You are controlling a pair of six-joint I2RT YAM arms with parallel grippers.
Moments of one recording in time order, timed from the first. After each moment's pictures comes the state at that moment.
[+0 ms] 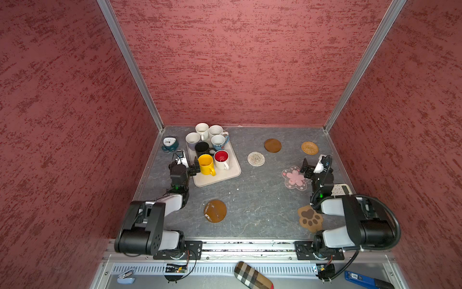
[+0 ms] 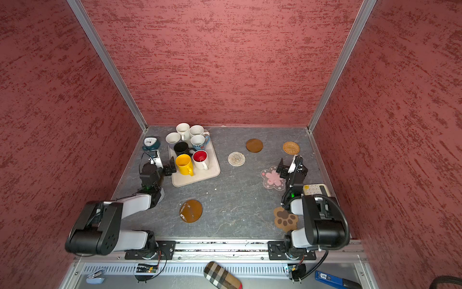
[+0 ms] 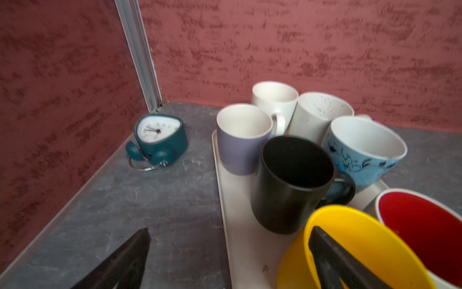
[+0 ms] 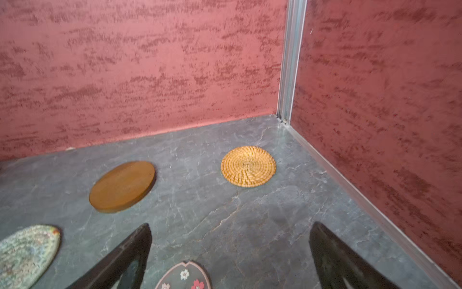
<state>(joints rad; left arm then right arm) -0.06 1.29 0.39 0.68 -0.23 -0.09 -0.04 1.36 0.27 1.00 0.19 0.13</state>
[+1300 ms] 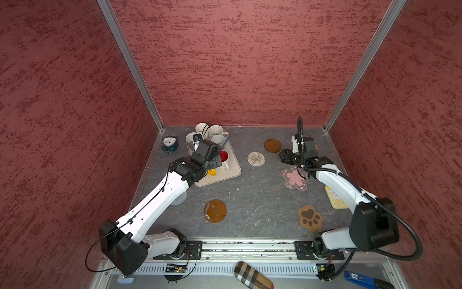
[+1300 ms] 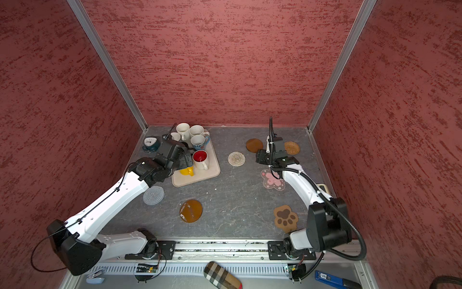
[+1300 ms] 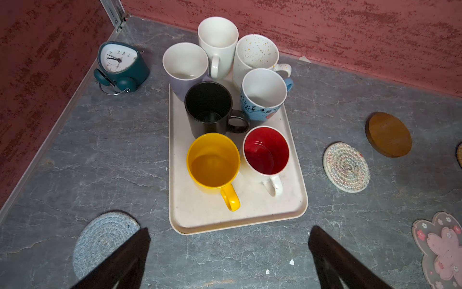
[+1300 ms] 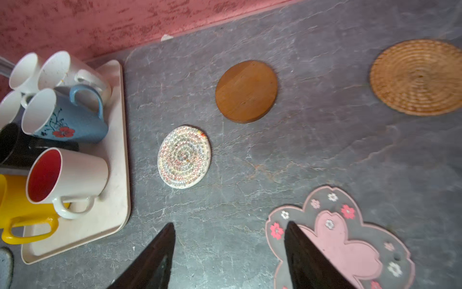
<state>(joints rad) -0.56 1.23 1.18 -0.80 -0.47 -0.62 0.26 1.48 1.07 -0.34 -0.07 0.36</state>
